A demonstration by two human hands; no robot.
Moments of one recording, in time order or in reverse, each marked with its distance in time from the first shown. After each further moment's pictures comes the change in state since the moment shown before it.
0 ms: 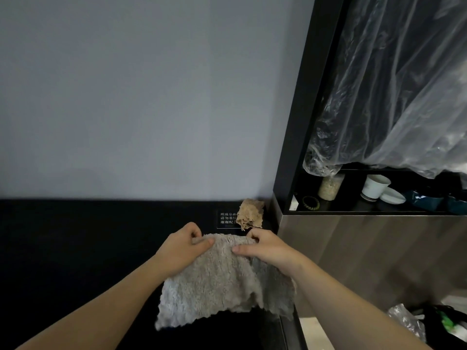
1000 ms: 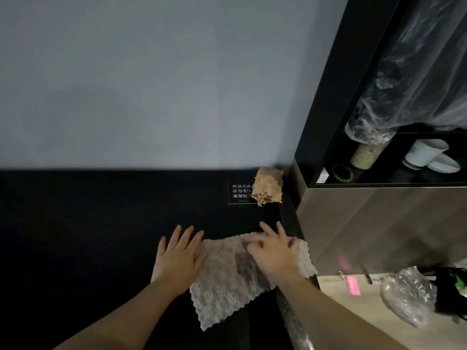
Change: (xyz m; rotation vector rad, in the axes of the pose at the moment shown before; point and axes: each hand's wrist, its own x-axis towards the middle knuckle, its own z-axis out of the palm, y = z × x) left_hand 0.035 -0.104 0.055 0.739 -0.143 -0.073; right_hand 0.073 0.074 0.055 -0.581 0.185 0.204
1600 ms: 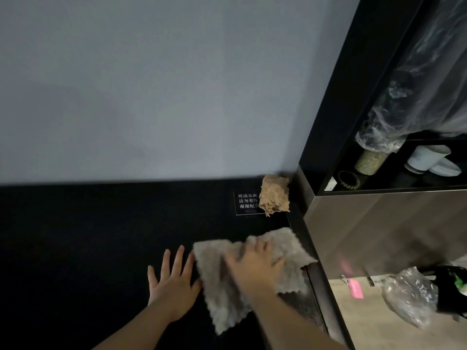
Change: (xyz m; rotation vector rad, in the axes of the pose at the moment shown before) left_hand 0.006 -0.035 0.011 -0.060 -0.291 -0.074; right_hand 0.014 -0.062 0.048 -0.045 0.099 0.177
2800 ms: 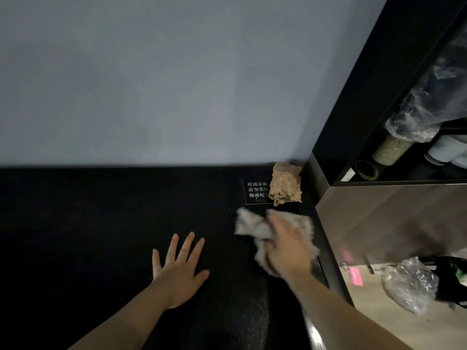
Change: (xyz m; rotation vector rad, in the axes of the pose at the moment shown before) left_hand 0.011 -0.016 -0.016 0.032 -0.117 0.103; right_hand 0.044 0.058 -0.001 0.031 0.348 -0.312
